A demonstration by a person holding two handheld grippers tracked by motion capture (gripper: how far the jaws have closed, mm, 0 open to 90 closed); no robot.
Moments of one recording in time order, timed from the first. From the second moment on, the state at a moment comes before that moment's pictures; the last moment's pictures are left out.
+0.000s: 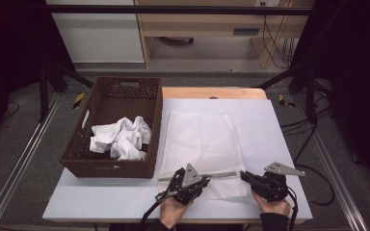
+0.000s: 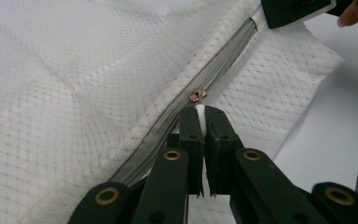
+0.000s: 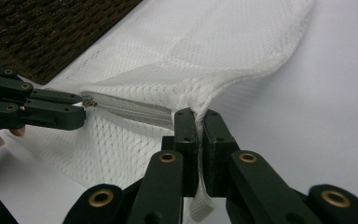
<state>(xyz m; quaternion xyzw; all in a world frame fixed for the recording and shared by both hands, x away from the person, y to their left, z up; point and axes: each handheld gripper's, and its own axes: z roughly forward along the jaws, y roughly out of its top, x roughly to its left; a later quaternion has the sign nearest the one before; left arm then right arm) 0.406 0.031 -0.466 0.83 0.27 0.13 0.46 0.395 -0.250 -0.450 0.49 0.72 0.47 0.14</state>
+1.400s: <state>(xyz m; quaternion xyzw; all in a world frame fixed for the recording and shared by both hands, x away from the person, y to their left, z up) 0.401 0.114 -0.455 0.84 0.30 0.13 0.43 0.392 -0.260 -0.452 0.50 0.71 0.46 0.17</state>
